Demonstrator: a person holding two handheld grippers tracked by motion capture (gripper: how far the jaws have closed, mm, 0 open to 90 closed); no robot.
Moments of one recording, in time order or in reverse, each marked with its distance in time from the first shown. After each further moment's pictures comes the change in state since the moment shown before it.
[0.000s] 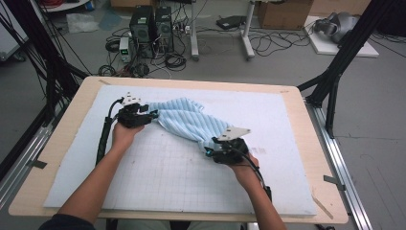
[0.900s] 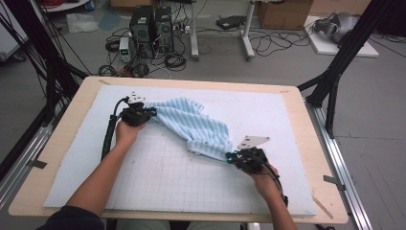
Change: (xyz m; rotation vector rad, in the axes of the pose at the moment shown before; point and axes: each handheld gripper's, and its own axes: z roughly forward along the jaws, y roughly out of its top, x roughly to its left) left arm -0.004 0.005 0.025 0.078 0.016 0.008; right arm -0.027 -0.059 -0.052 0.077 -0.010 0.116
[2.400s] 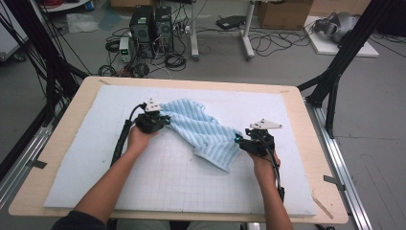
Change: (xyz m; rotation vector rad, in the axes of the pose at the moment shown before) left arm -0.032 0.001 0.007 0.031 -0.057 0.071; right arm -0.031 0.026 0.008 -0.108 -0.268 0.204
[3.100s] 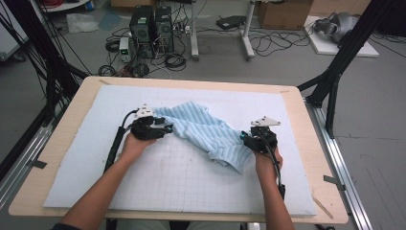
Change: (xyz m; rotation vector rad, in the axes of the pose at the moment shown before) left arm -0.029 -0.017 -0.008 -0.058 -0.185 0.015; right arm -0.012 0.003 0.003 0.045 -0.152 -0.015
